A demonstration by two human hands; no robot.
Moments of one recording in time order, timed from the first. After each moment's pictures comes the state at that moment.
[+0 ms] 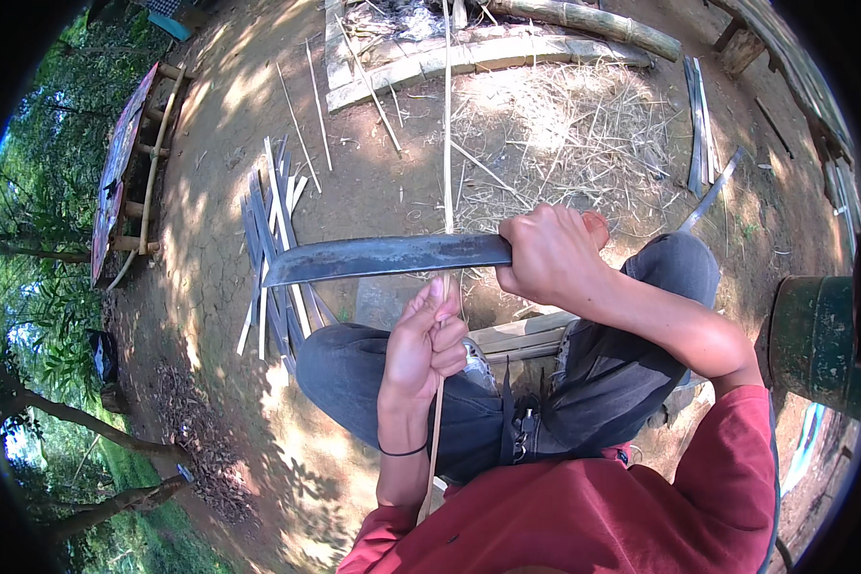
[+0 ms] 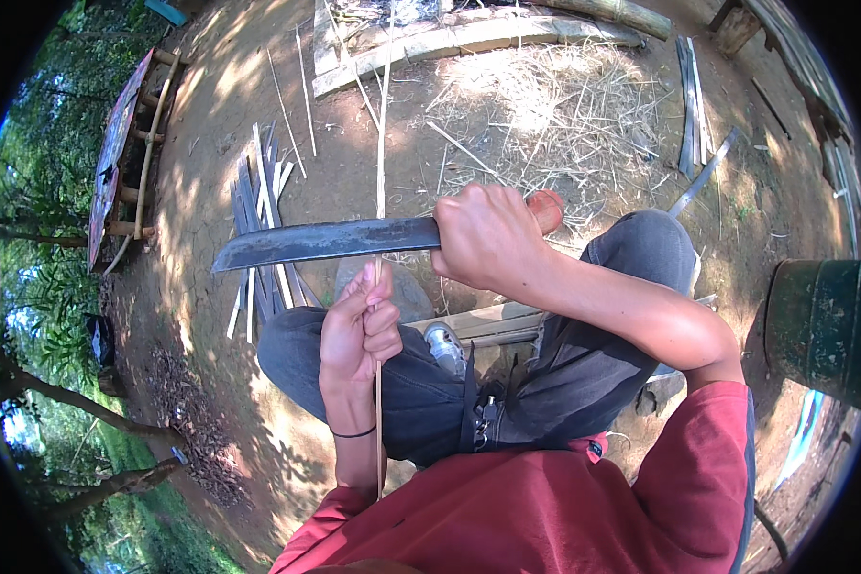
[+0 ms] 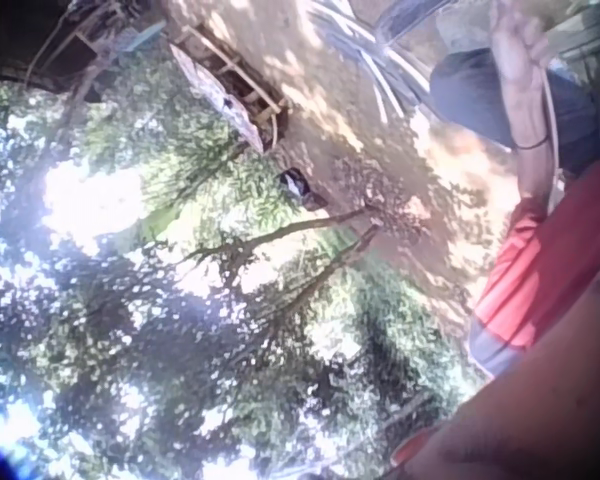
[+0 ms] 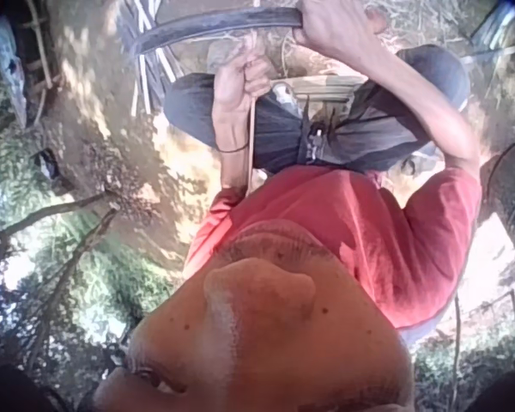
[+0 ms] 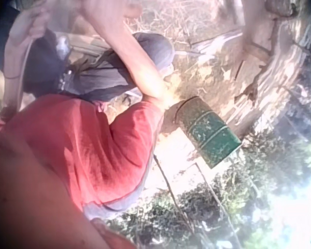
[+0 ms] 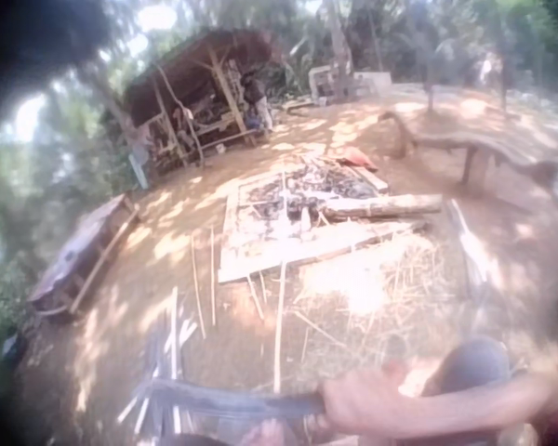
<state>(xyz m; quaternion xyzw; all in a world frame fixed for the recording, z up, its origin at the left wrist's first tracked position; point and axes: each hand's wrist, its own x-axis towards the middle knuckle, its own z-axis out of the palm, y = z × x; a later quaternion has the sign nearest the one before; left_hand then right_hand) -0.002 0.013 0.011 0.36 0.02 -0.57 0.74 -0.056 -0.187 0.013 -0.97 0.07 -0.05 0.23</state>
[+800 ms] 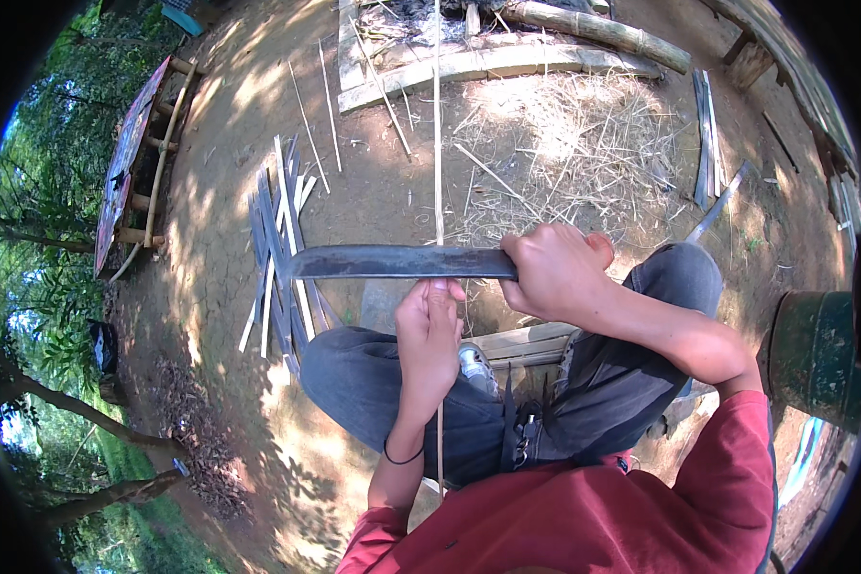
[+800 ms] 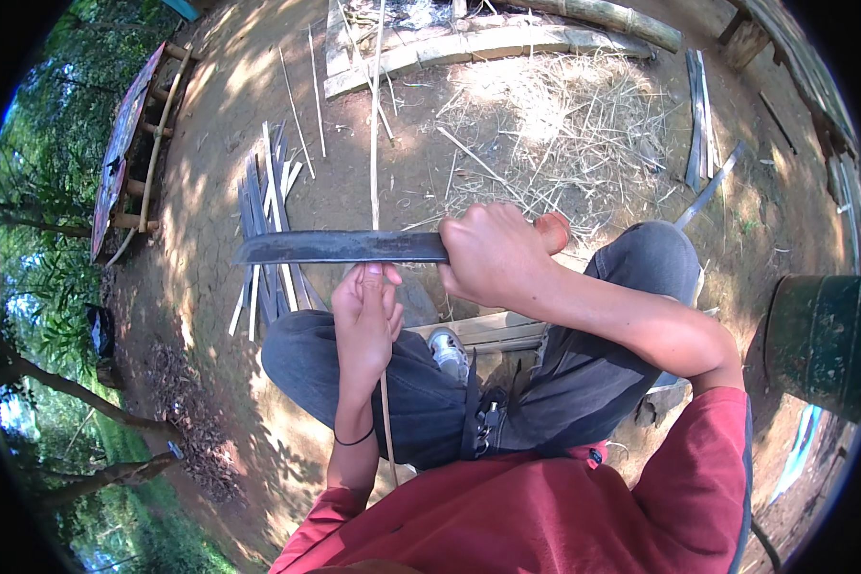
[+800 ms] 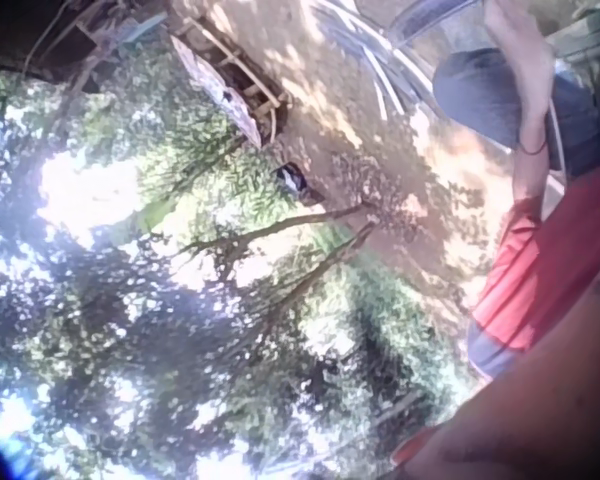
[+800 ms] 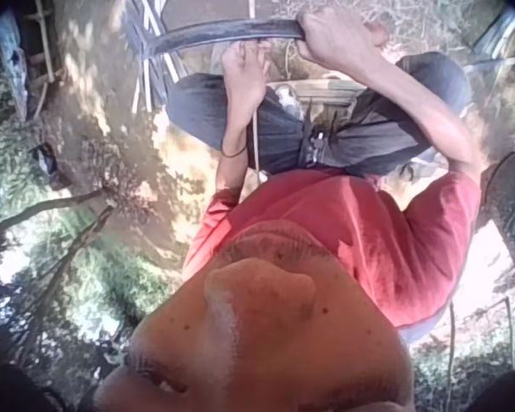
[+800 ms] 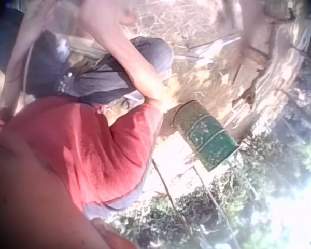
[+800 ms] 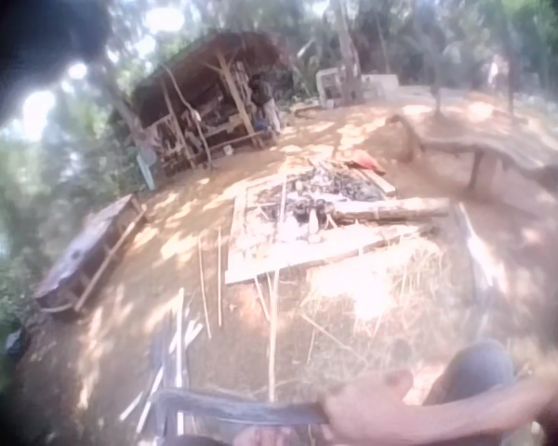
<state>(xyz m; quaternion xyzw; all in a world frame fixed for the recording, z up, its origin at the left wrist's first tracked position) -0.015 0.003 0.007 0.66 -0.06 -0.30 0.68 -0.054 -0.178 0.015 -0.97 0.05 -0.02 0.25</state>
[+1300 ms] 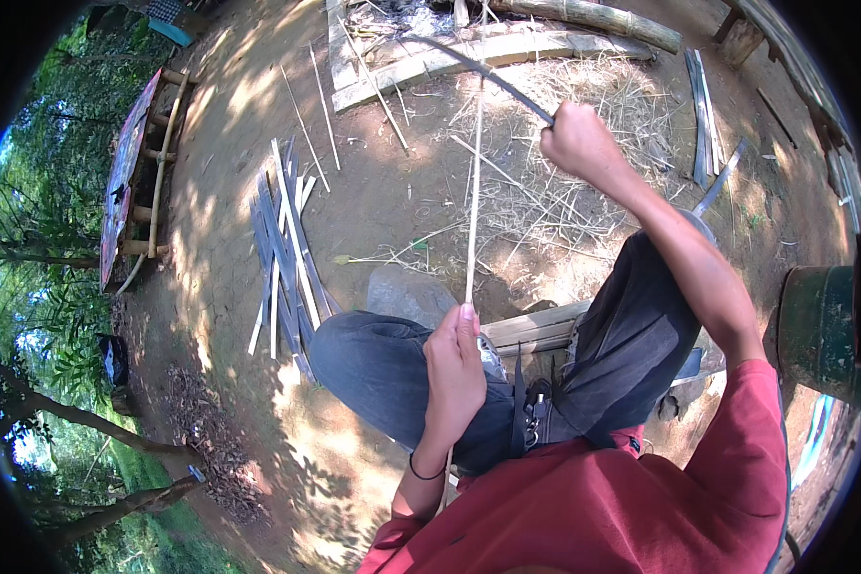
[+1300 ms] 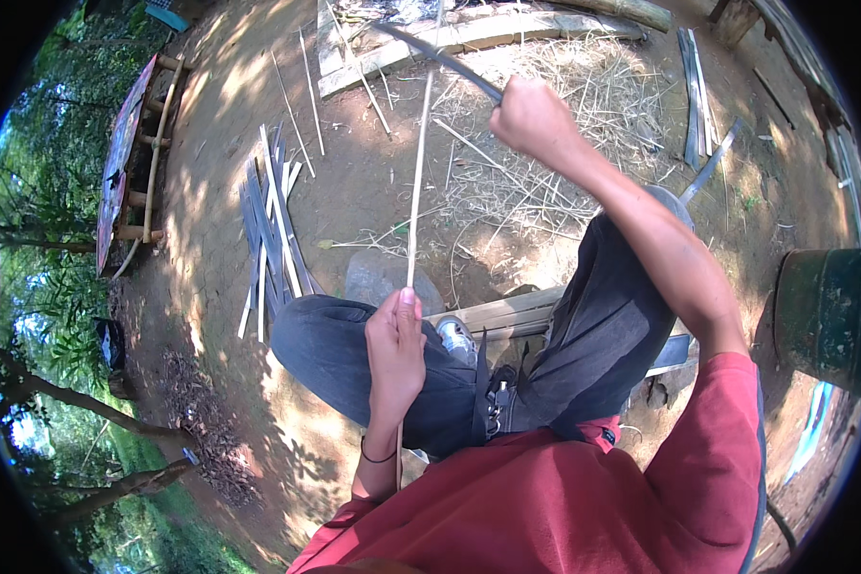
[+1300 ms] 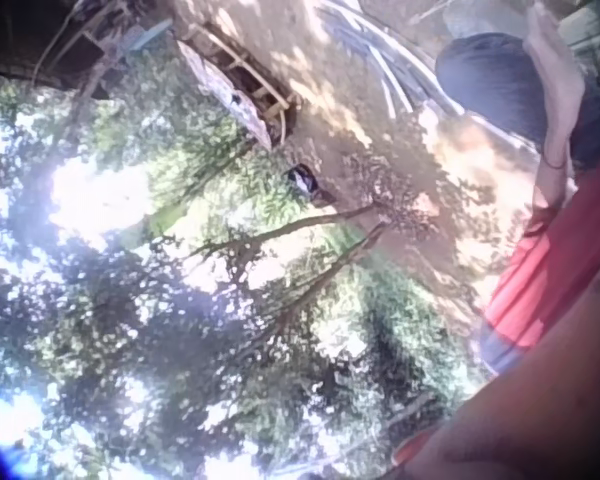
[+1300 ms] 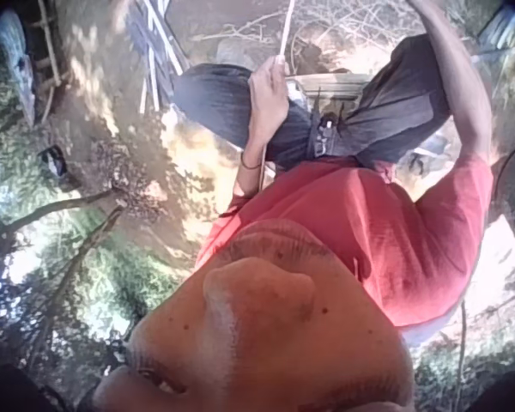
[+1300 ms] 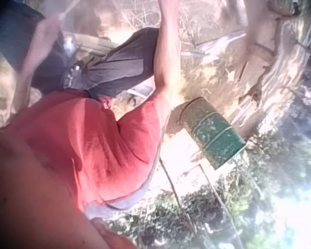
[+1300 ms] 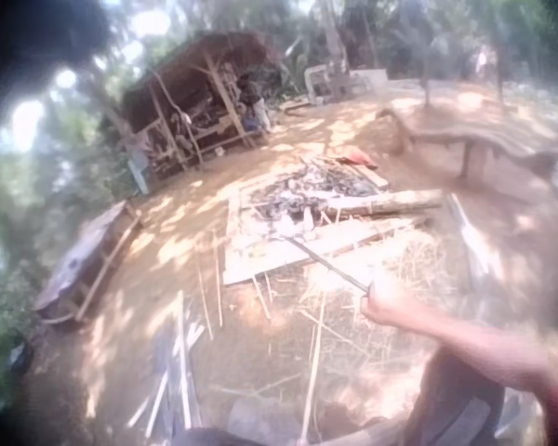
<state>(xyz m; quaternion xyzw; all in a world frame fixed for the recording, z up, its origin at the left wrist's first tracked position) -0.056 0.017 -0.011 0.82 -0.13 -0.25 0.51 -0.003 -0.294 -0.034 -0.93 0.24 -0.10 0.27</state>
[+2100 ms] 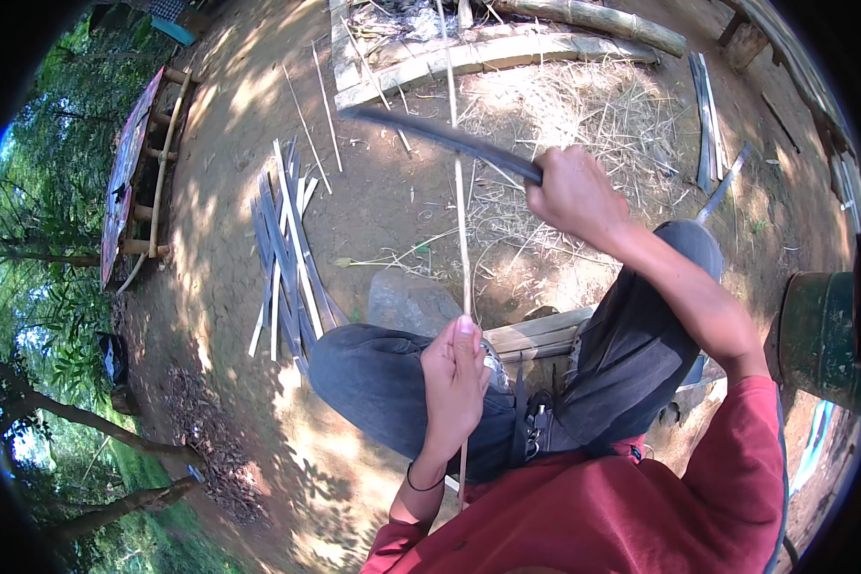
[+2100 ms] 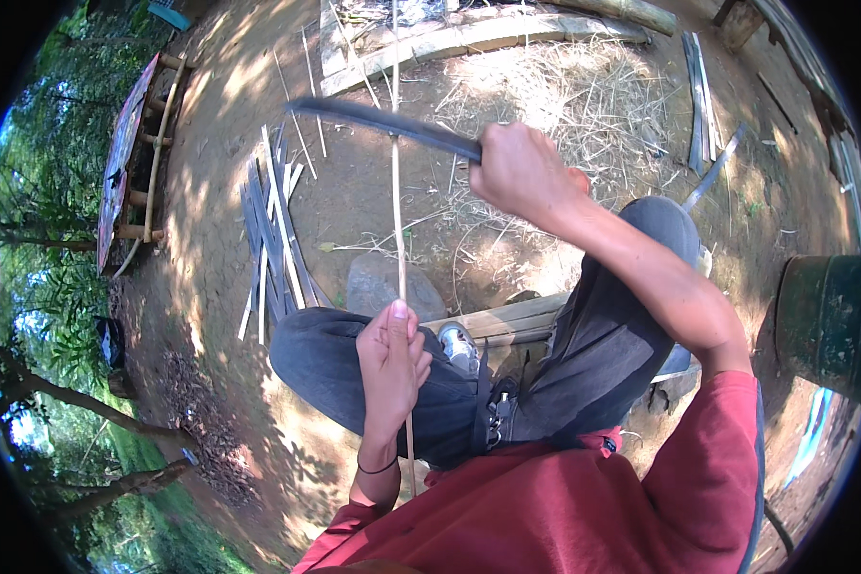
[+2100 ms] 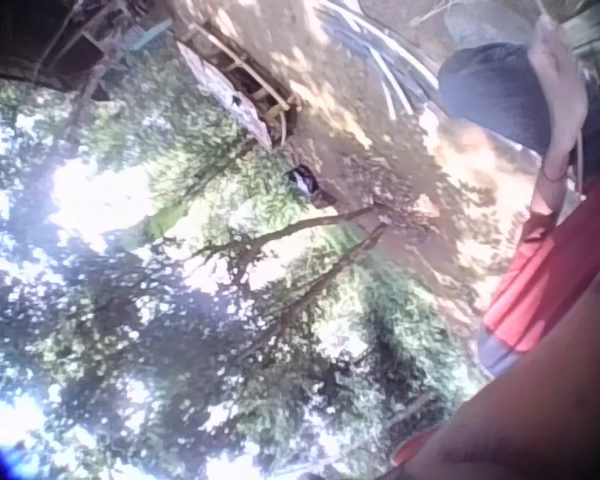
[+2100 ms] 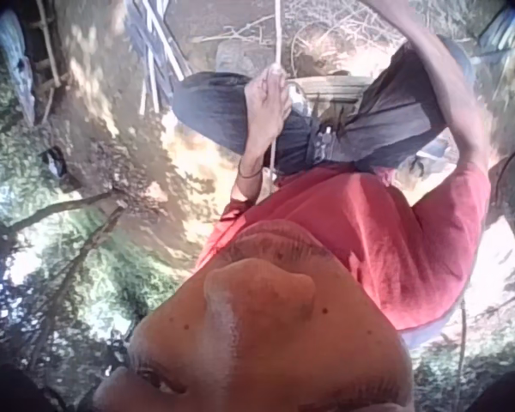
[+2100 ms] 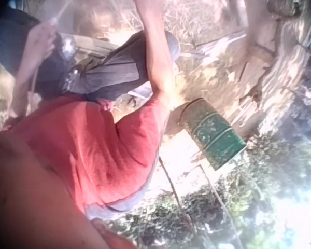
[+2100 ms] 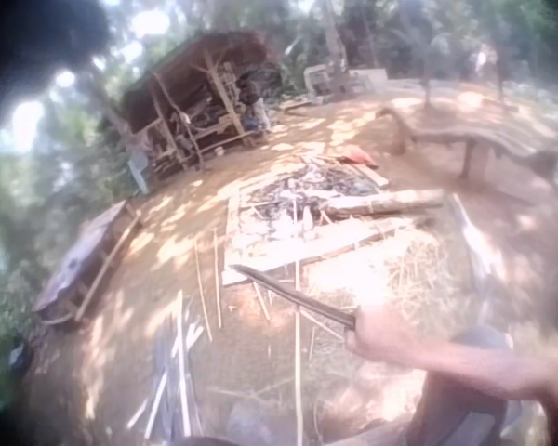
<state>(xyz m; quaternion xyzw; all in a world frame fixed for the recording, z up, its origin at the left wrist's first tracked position) -0.057 0.019 0.013 0.64 0.00 -0.35 0.68 -0.017 -0.229 -0.008 -0.94 0.20 -0.09 0.27</state>
